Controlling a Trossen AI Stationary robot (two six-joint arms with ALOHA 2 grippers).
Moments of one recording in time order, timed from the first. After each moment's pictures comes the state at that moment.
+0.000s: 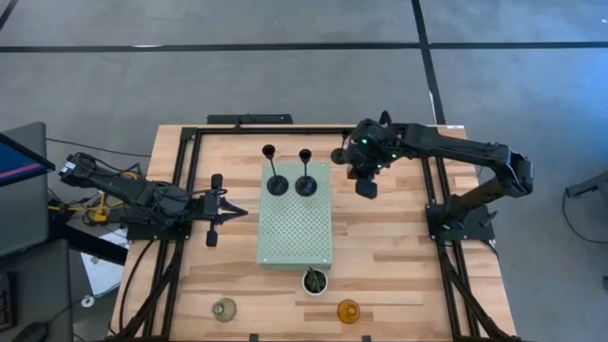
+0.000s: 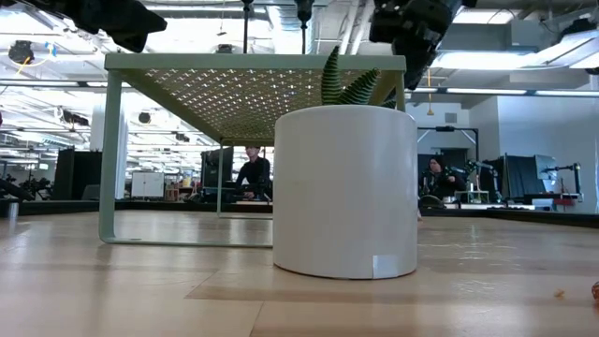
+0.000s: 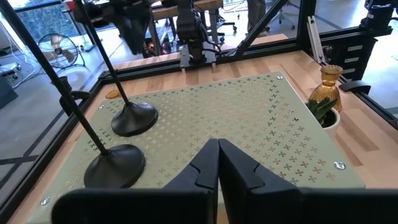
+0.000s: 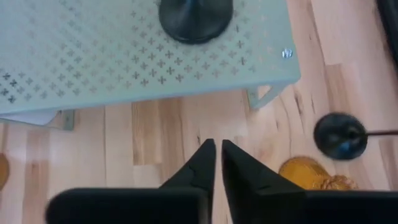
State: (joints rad) left arm -0.38 0.42 0.47 -0.16 -0.38 0.12; right arm -0.32 1.41 1.27 -0.90 -0.18 -0.17
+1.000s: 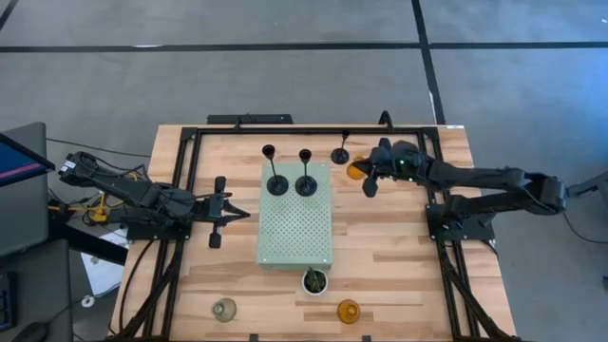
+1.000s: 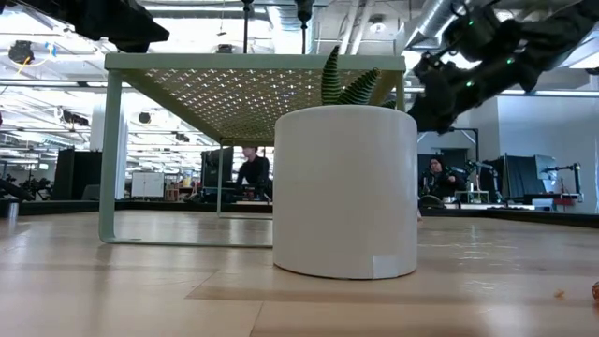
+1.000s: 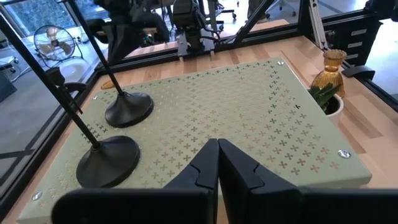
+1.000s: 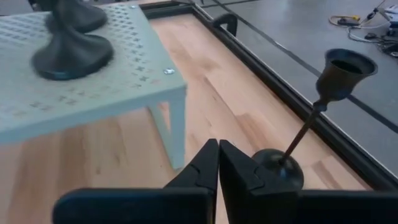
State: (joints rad) left arm -0.38 0.47 0.47 -0.16 -0.38 0.12; right arm -0.44 1.10 0.45 0.22 -0.02 -0.03
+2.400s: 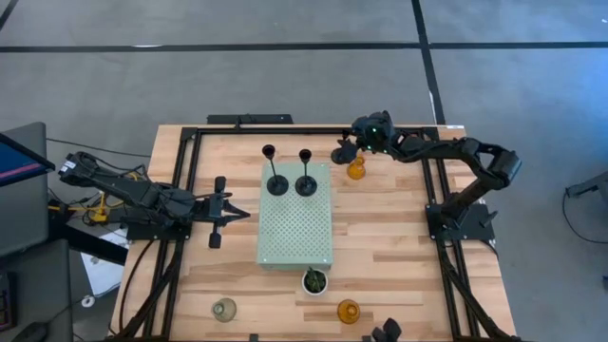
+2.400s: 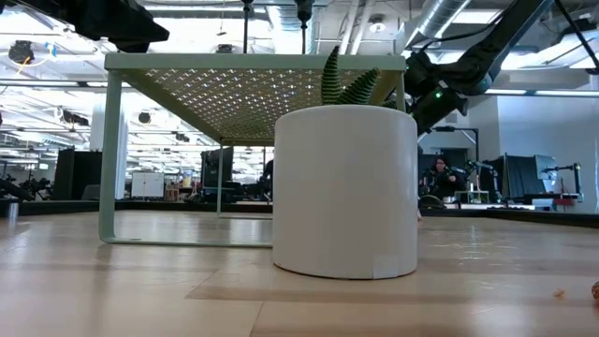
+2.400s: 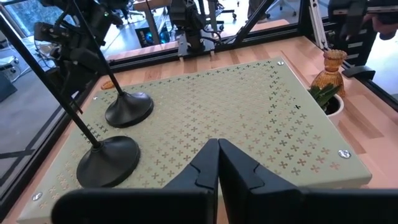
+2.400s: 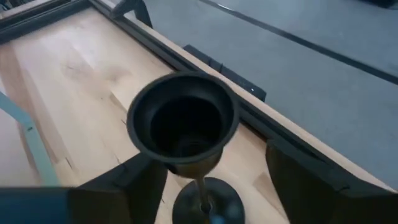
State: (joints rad) left arm -0.38 0.47 0.47 -0.16 -0.38 0.12; right arm -0.66 1.56 0.75 0.26 -0.02 0.11
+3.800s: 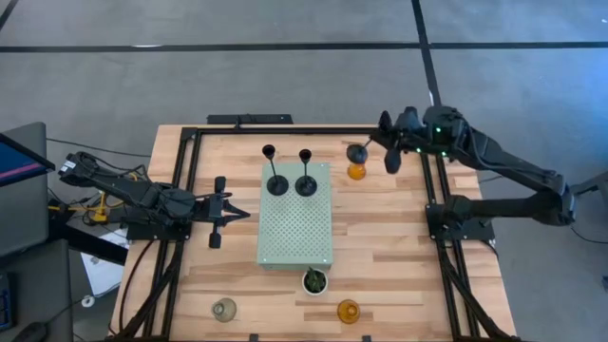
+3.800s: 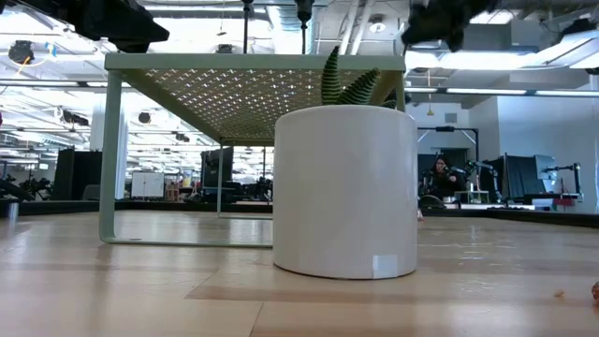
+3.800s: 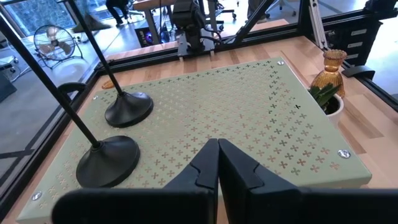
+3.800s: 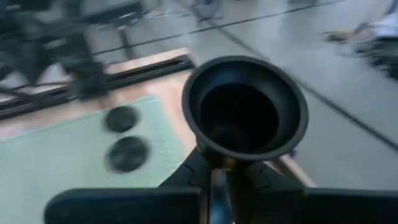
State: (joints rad) left arm -0.38 0.47 0.47 -0.16 -0.38 0.12; right arm -0.43 0.92 1.03 -0.49 -0.02 0.02
